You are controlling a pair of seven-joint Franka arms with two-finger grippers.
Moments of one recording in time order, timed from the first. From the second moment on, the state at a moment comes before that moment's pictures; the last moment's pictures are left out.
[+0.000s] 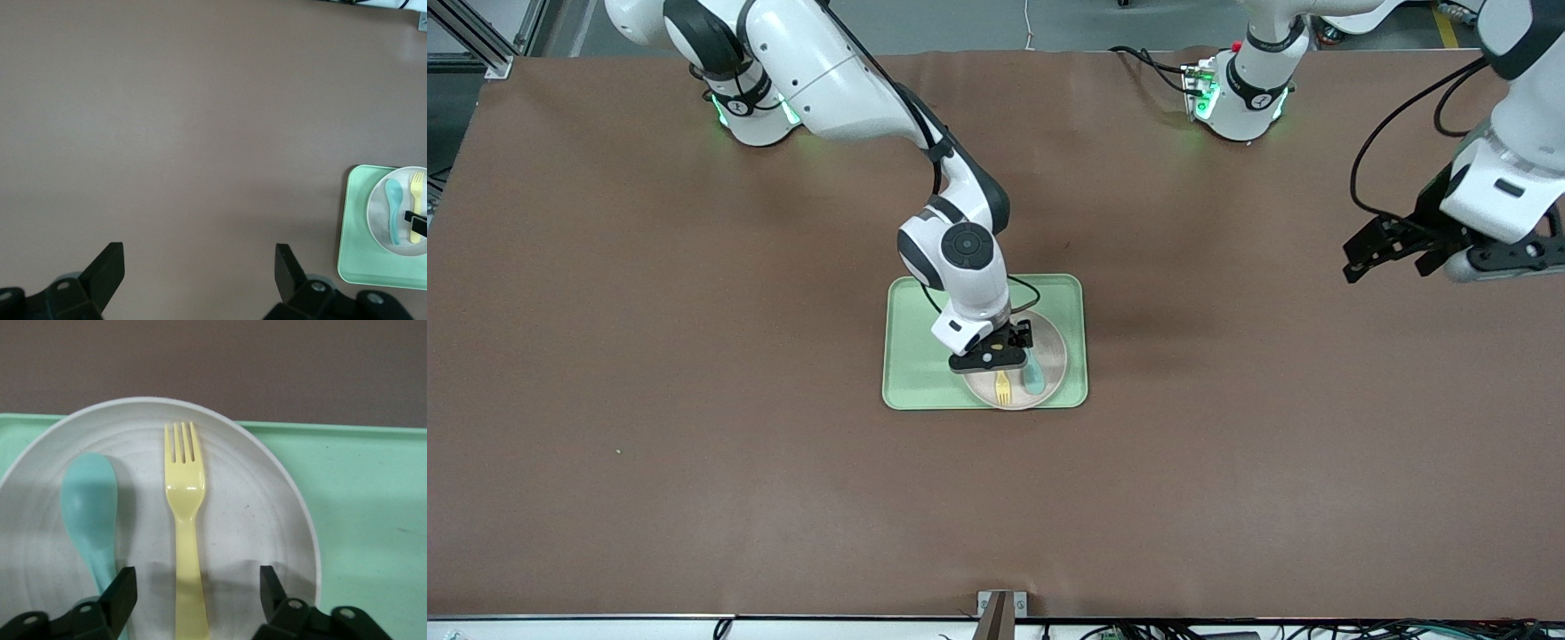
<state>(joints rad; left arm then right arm) -0.11 -0.09 0.01 -1.80 -0.02 1.87 -0.20 0.80 0.86 -0.06 -1.42 0.00 2.44 0.70</state>
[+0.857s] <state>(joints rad) -0.06 -0.05 0.01 -1.70 -0.02 1.80 0.01 0.81 0.87 -0.06 -1.40 0.00 2.36 0.83</state>
